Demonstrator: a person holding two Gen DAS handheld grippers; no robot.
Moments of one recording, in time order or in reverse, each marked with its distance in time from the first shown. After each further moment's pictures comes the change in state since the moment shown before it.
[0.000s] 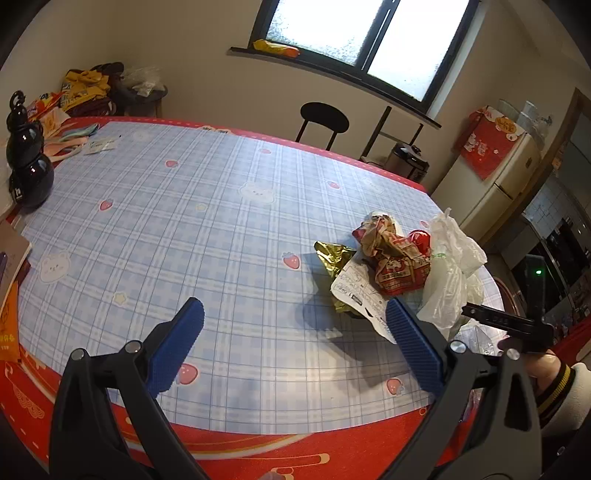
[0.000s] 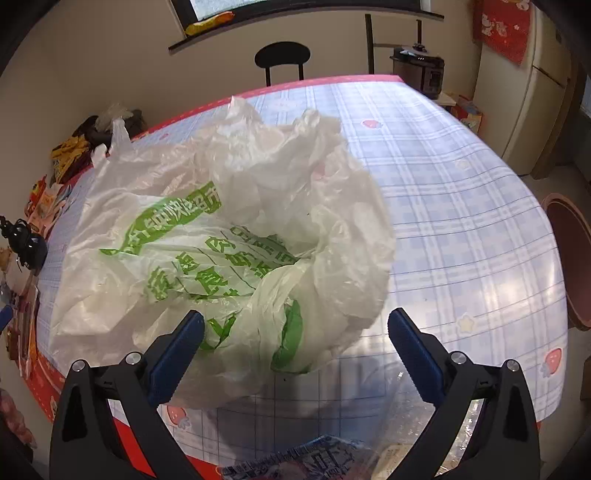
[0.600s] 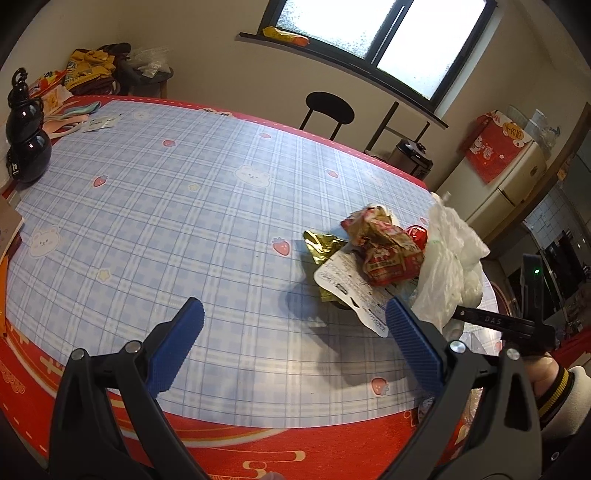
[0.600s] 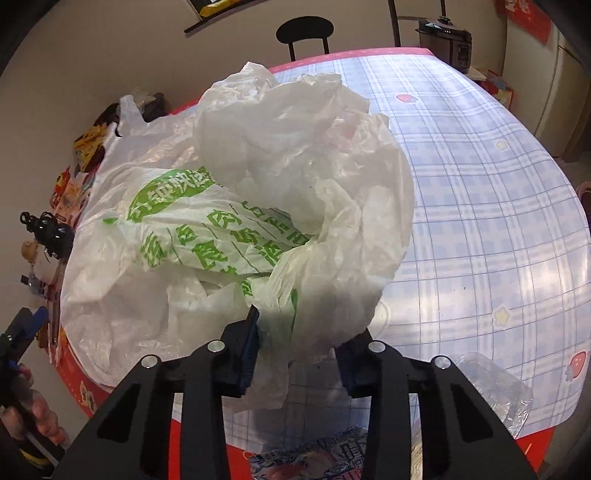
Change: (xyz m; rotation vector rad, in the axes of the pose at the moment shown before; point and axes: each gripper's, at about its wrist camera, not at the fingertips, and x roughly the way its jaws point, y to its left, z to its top) left arm 0.010 -0.017 -0.006 -0.048 0.039 -0.012; right arm -0.004 -0.001 0.008 0.004 0.083 0.144
